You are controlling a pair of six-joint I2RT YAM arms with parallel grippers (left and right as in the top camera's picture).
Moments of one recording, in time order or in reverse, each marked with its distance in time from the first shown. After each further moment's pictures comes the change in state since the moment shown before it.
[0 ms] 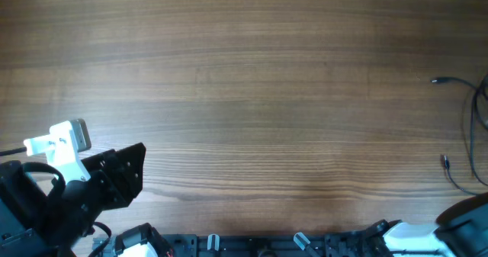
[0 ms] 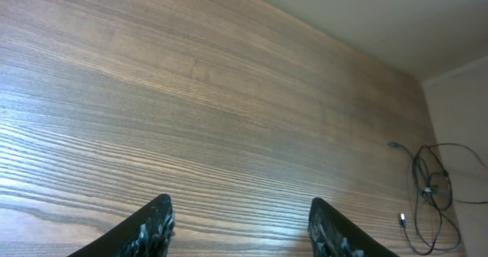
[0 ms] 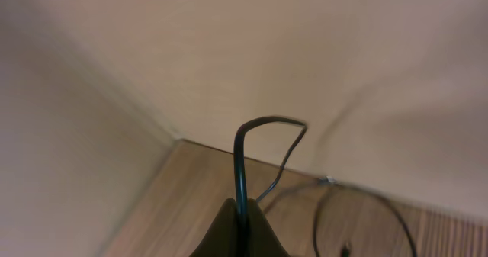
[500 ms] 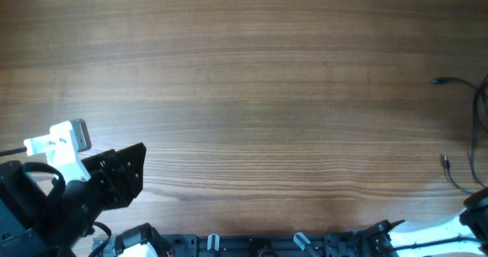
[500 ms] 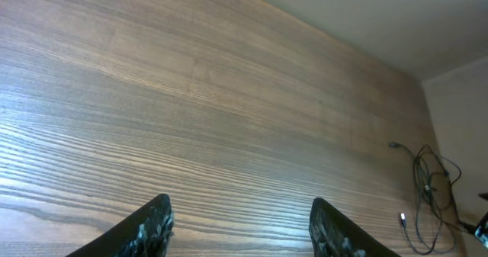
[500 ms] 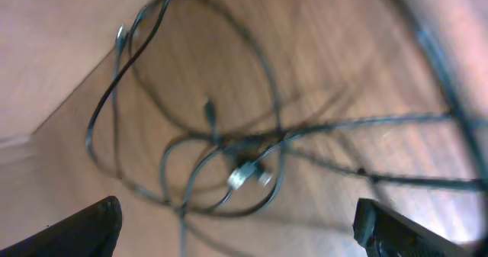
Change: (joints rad) left arm 0.000 0.000 0.000 -0.001 0.000 0.002; right arm -0.081 0.192 0.000 -0.454 -0.083 0.558
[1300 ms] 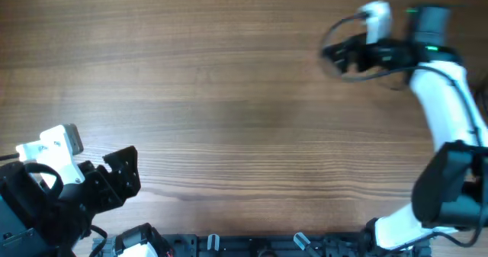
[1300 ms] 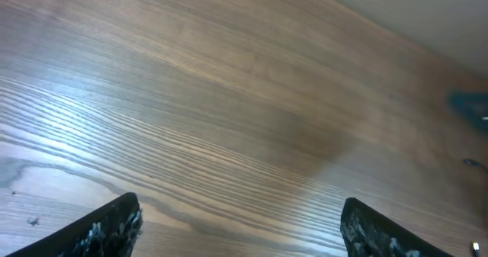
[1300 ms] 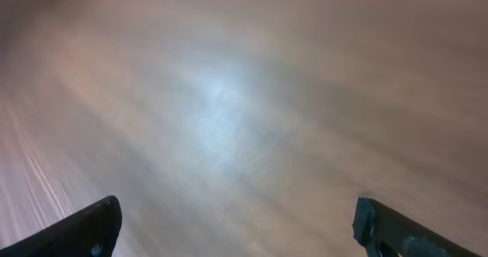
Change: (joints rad) left arm -0.004 0.000 0.000 -0.032 -0.204 0.017; right arm 1.022 -0.079 -0.002 -0.045 -0.494 -1.402
